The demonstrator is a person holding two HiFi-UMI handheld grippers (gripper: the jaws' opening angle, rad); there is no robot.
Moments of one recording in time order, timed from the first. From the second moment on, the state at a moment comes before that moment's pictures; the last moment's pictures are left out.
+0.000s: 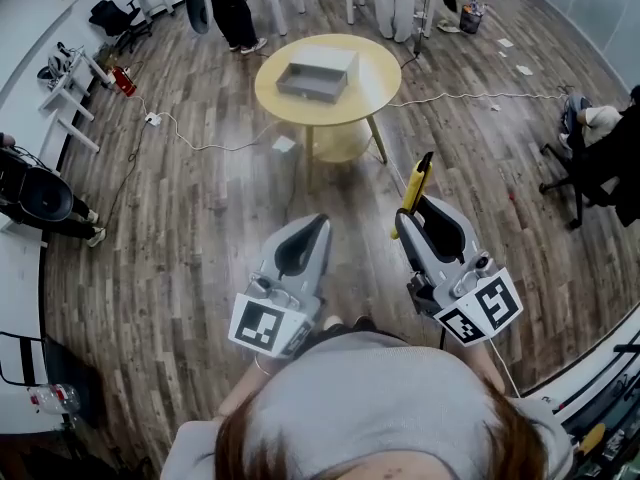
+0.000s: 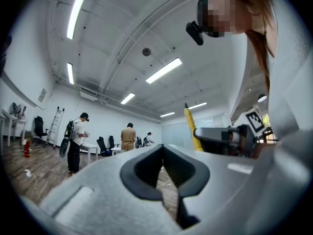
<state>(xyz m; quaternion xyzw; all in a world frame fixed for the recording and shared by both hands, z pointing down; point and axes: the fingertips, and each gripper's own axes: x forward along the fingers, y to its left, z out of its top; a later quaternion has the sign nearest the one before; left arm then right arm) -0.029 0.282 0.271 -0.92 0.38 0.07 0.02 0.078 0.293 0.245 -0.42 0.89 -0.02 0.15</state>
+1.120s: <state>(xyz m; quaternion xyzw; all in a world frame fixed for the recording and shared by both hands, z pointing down) -0.037 0.177 0.296 -0.90 0.43 0.08 0.01 0.087 0.191 0.277 -0.41 0.91 -0.02 0.11</state>
